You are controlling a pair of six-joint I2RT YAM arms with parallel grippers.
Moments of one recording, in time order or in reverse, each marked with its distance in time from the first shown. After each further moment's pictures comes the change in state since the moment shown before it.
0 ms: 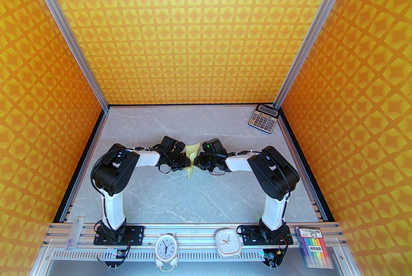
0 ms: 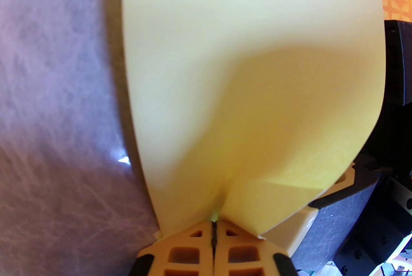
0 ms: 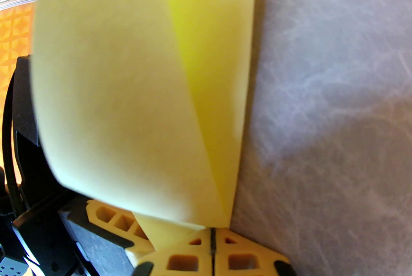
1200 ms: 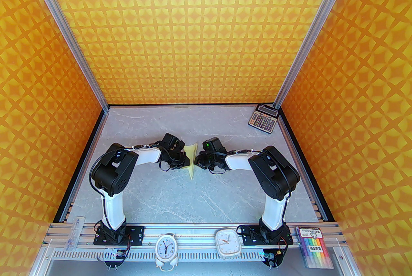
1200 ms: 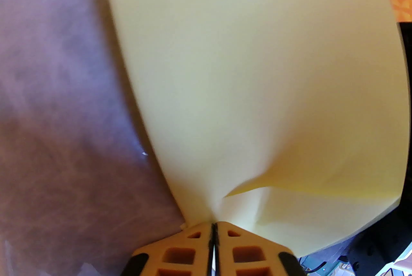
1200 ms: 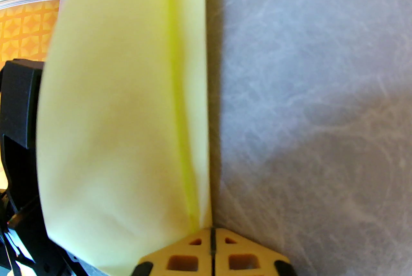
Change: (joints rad) left arm -0.010 0.001 0.070 -0.160 -0.086 0.092; right arm -0.001 -0.003 0.029 -0.064 0.032 -0.042
